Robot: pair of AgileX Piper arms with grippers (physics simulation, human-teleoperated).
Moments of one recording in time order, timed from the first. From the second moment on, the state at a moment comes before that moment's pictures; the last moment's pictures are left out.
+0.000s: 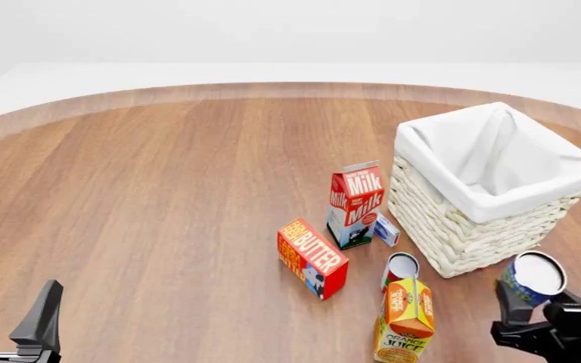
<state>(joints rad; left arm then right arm) 0.00 0.00 0.00 0.00 0.00 -0.09 0.64 0.00 -0.26 -0.07</state>
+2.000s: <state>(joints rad) 0.00 0.00 0.00 0.00 0.00 0.00 0.43 -0.41 0.09 -0.11</state>
